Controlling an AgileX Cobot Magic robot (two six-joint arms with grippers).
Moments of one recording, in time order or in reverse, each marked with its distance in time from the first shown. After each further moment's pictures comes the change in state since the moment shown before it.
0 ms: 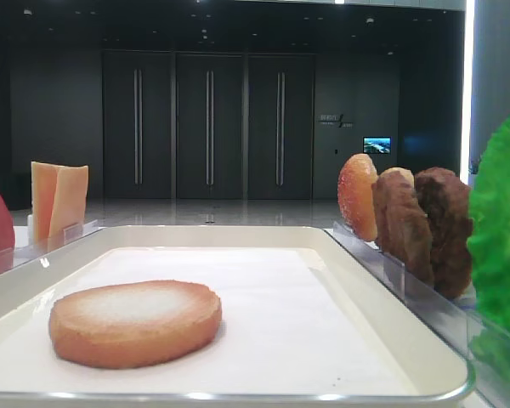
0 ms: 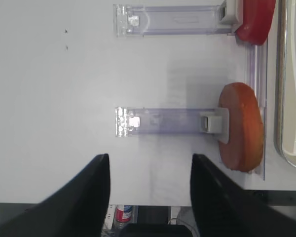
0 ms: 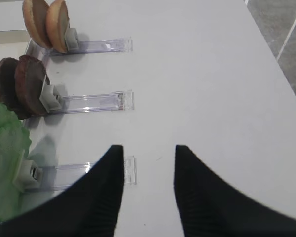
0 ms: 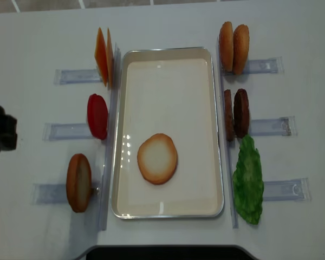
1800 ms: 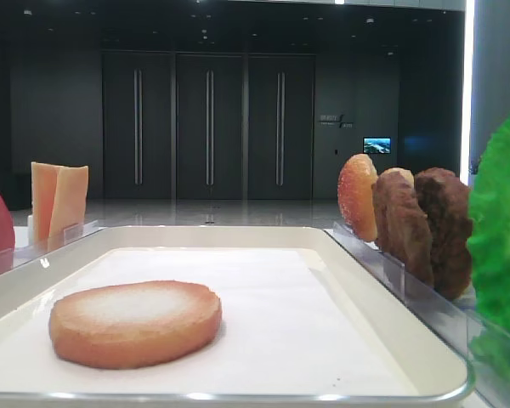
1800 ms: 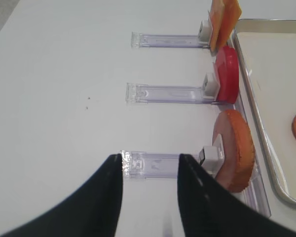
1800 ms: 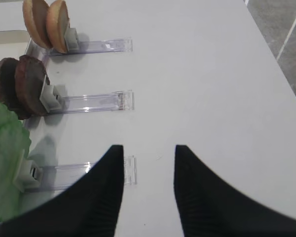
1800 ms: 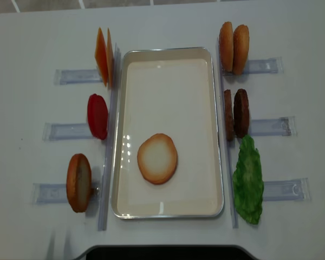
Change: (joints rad) left arm 0.000 -0.971 0.408 0.016 -0.114 -0.027; right arm 0.000 0.000 0.000 0.000 0.000 0.000
